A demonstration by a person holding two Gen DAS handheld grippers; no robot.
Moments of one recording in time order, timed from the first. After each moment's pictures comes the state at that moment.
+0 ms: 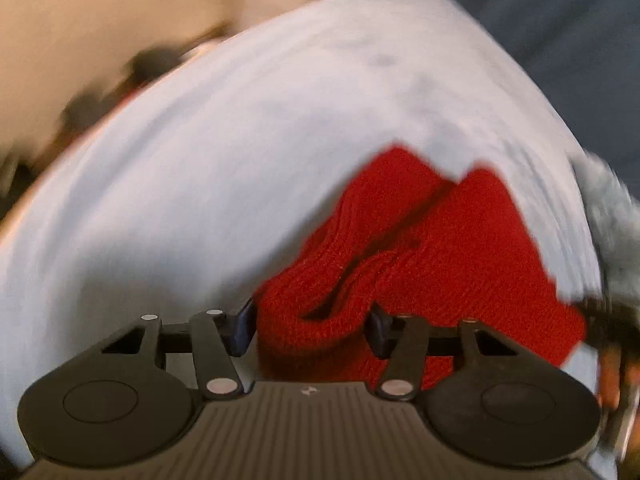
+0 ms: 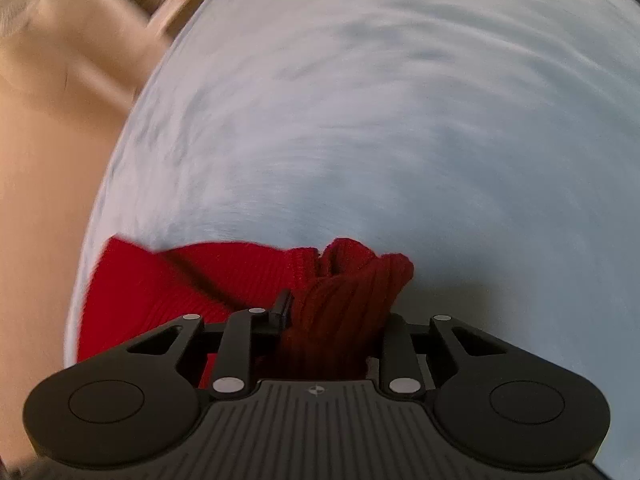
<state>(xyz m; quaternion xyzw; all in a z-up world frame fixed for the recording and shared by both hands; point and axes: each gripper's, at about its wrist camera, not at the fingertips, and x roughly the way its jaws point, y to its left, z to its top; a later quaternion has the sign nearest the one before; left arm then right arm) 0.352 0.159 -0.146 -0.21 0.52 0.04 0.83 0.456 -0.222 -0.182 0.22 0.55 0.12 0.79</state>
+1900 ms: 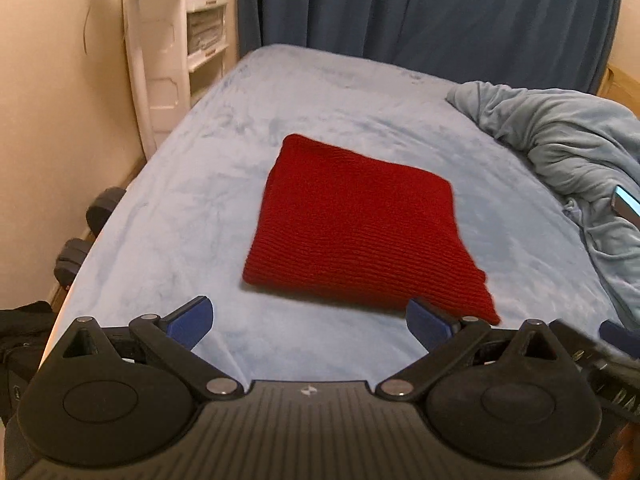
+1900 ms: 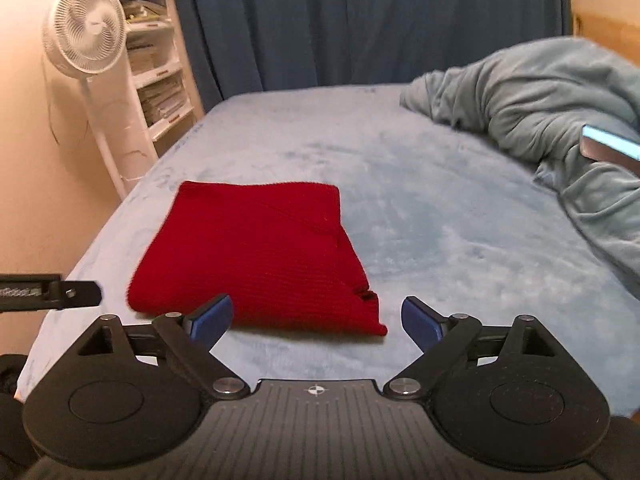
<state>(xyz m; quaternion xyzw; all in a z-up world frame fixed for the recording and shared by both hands) 0.148 0.057 -0.053 -0.02 0.40 -0.05 0.92 0.071 -0.167 -0.069 0.10 0.33 -0.04 0.94</state>
